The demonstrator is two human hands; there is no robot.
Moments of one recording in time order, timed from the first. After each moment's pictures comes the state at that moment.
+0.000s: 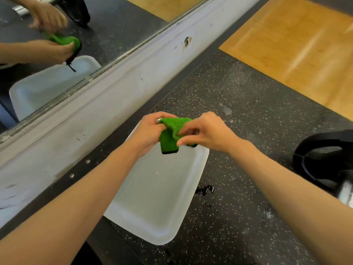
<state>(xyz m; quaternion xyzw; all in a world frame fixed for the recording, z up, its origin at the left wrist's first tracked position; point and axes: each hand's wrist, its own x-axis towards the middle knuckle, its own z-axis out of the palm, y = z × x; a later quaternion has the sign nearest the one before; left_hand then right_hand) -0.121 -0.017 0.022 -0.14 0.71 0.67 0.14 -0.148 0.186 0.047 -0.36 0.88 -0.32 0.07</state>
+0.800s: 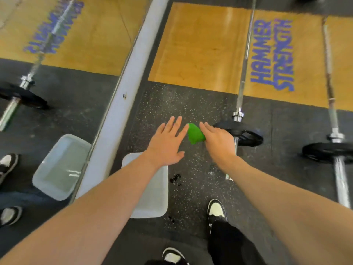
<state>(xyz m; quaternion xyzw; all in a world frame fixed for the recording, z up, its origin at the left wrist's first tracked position) -0.112 0.181 0.388 0.41 0.89 -0.07 0.18 -0.039 0.371 0.367 0.05 0.99 -0.09 0.04</state>
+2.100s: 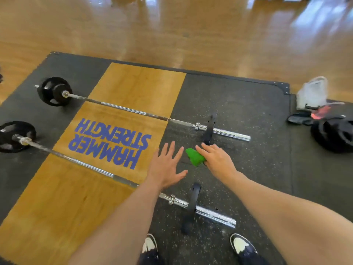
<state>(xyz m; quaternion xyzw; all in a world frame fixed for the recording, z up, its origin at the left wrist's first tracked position) -0.235 0.729 0.537 0.87 0.46 -0.17 0.05 -0.013 0.690 0.497 0.63 0.76 -0.14 -0.09</state>
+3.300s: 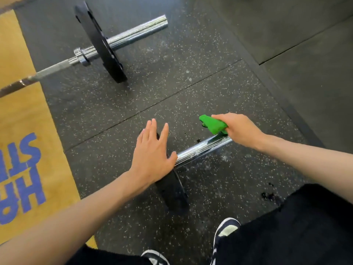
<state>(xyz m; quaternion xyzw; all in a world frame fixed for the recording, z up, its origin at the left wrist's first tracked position) -0.200 0.650 0.101 0.96 0.18 -0.16 0.11 0.018 0.443 0.062 0.87 0.40 -0.25 -0.15</state>
